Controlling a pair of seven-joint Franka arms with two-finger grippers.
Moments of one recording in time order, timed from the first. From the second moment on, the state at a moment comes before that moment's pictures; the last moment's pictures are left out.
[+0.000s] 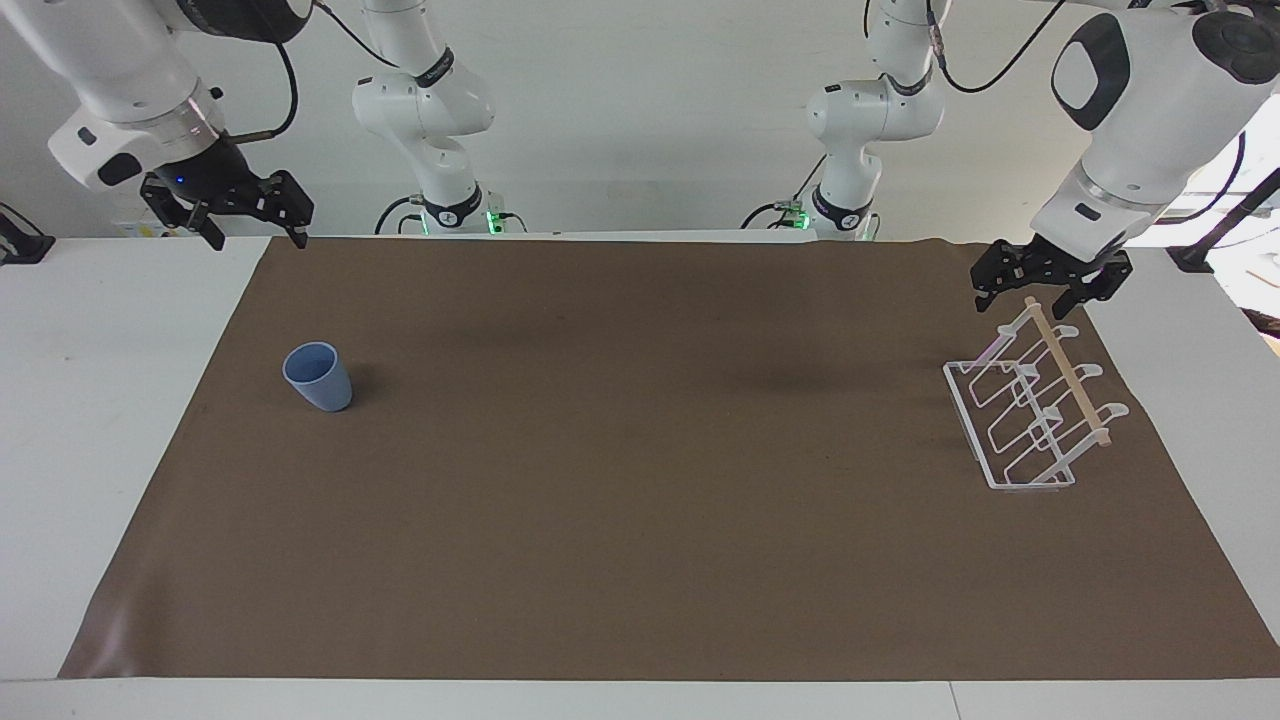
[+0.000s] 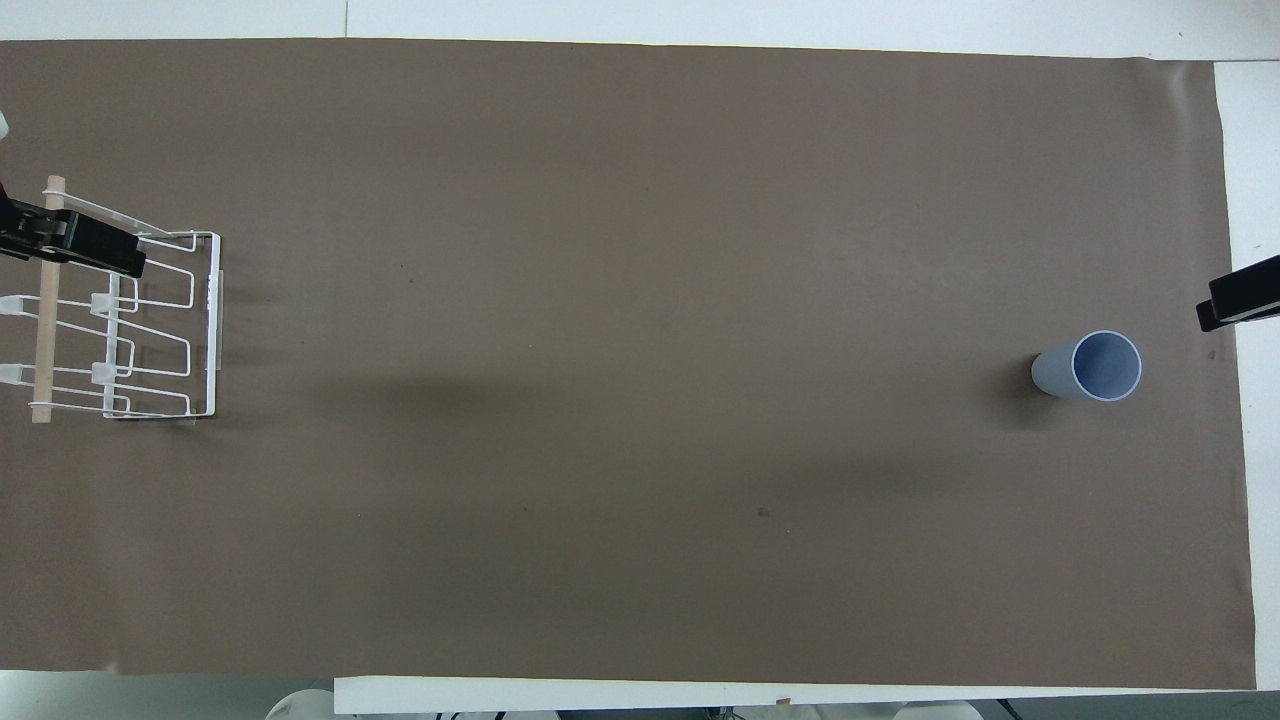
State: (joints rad) left arm -0.06 0.03 -0.05 -1.61 0.03 1.61 0.15; right arm 0.02 -0.01 -0.12 -1.50 -0.05 1.37 -0.15
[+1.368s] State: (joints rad) left arm -0.06 0.03 -0.05 -1.61 0.03 1.61 0.15; right arm -0.14 -0.03 -0.14 -2.10 -0.05 2.02 -0.42
